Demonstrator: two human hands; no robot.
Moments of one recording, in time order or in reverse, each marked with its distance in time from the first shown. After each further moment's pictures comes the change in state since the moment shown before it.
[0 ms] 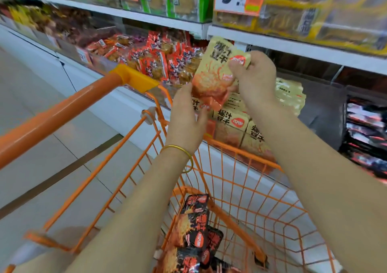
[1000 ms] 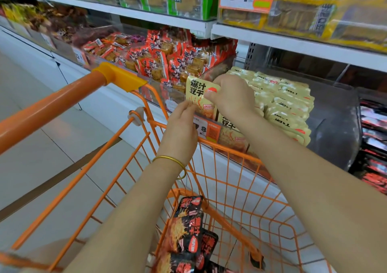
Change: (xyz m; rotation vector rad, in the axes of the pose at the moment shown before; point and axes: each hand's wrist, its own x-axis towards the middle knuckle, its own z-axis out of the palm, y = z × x) left_hand 0.003 -0.033 -0.004 0.267 -0.187 0.012; right_hand 0.004 0.020 0.039 -0.823 -0.245 -0.192
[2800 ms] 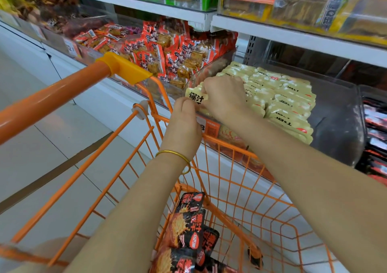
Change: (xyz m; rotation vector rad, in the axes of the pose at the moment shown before) left_hand 0.010 0.004 0.011 -0.064 0.046 0.005; right_hand 0.002 -0.007 0.013 -0.368 -0.073 -0.193
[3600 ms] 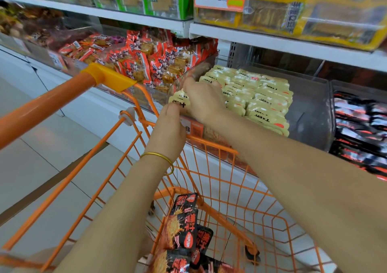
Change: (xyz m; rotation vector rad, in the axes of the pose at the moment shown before) left_hand 0.001 -0.002 -0.001 -0.013 -0.074 0.004; right_hand -0.005 0.003 0.003 0.063 0.022 -0.055
